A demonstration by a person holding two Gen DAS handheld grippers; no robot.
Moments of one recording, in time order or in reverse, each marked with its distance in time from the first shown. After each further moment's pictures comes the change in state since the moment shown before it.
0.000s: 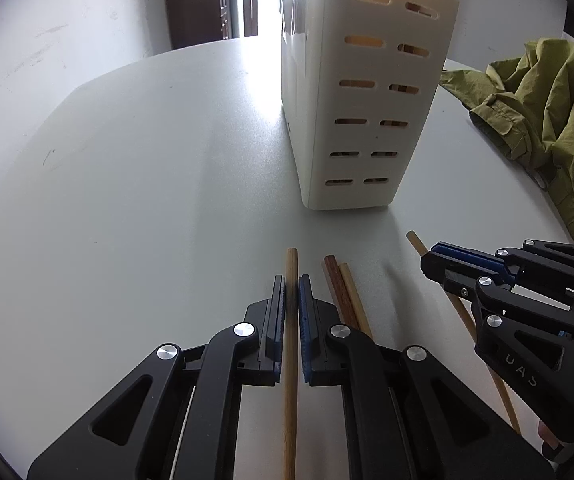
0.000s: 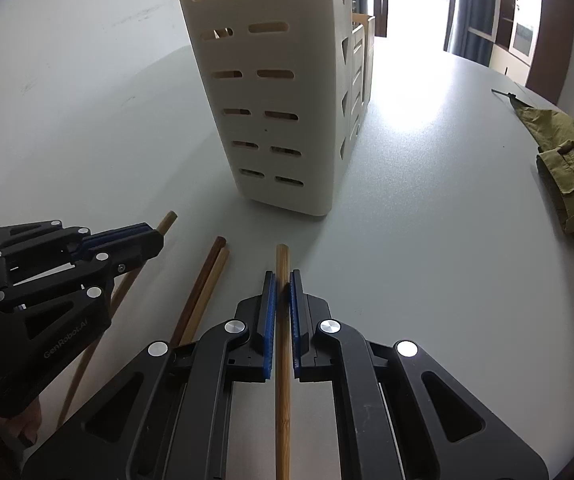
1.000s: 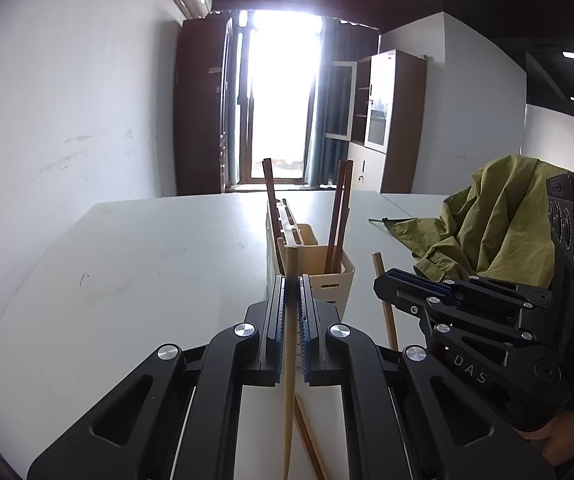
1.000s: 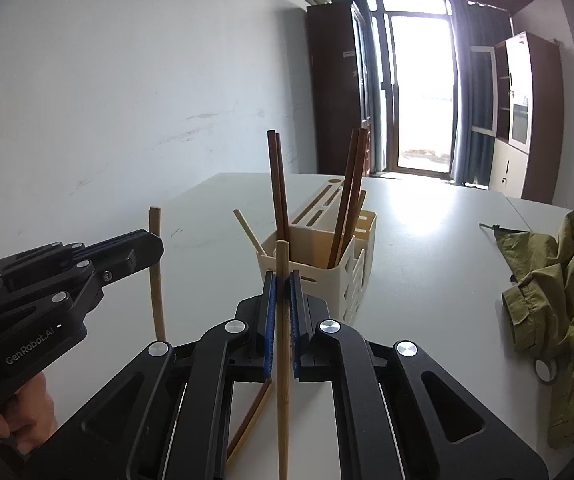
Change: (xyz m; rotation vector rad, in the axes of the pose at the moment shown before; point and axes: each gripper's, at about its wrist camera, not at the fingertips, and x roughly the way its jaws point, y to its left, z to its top) left arm -0.159 -0.013 0.039 0.000 -0.485 -0.040; right arm -0.129 0.006 0.055 -0.049 -0.439 0.070
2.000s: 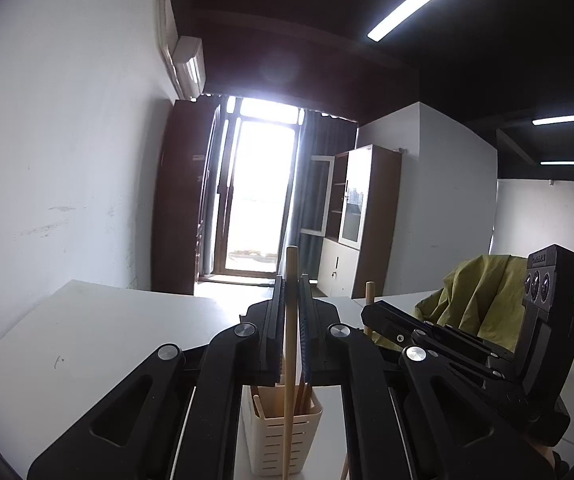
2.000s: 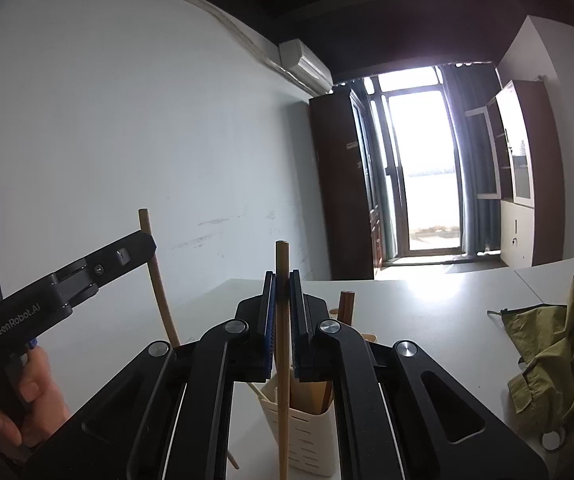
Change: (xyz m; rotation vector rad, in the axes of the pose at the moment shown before) left arm -0.020 -0.005 0.064 -0.050 -0.371 -0.103; right arm -0.026 -0.026 0.057 0.041 -0.365 0.067
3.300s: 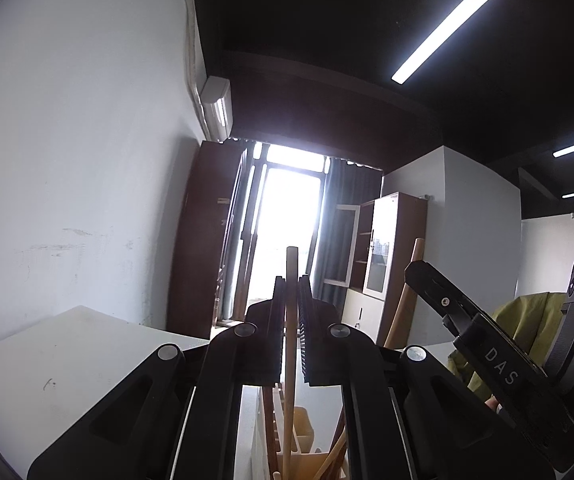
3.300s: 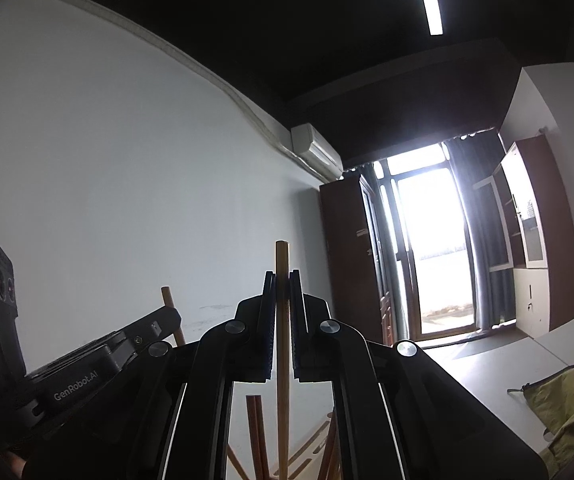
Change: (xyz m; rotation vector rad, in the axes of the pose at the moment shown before) left arm 0.049 0.006 -0.014 -0.030 -0.178 0.095; right arm 0.027 -0.026 0.000 -0.032 -0.331 0.045
